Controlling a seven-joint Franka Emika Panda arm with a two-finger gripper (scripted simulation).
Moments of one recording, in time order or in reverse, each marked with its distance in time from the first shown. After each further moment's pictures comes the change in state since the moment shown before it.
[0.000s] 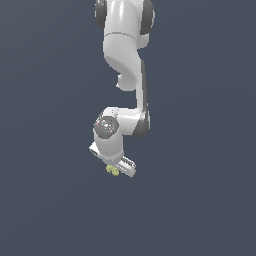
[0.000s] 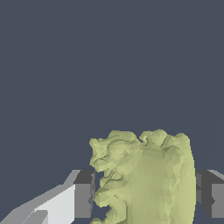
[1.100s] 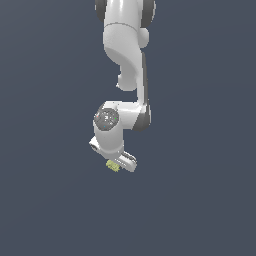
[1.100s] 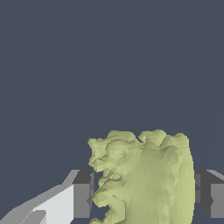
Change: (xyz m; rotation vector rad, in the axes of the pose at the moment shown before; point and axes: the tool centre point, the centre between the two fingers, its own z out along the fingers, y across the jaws) arm -0.011 0.004 -0.019 0.000 0.000 0.000
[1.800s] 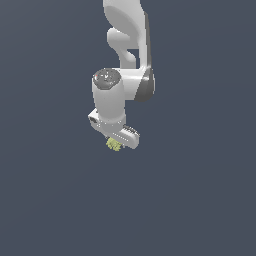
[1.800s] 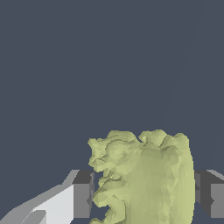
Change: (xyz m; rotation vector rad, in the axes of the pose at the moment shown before) arm -0.049 0.021 -0.089 0.001 0.000 0.000
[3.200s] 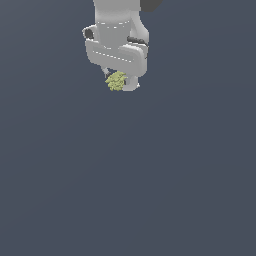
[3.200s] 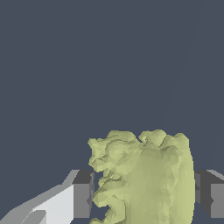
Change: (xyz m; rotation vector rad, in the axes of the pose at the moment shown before) arm -0.108 0.047 -0.213 0.000 0.002 0.000
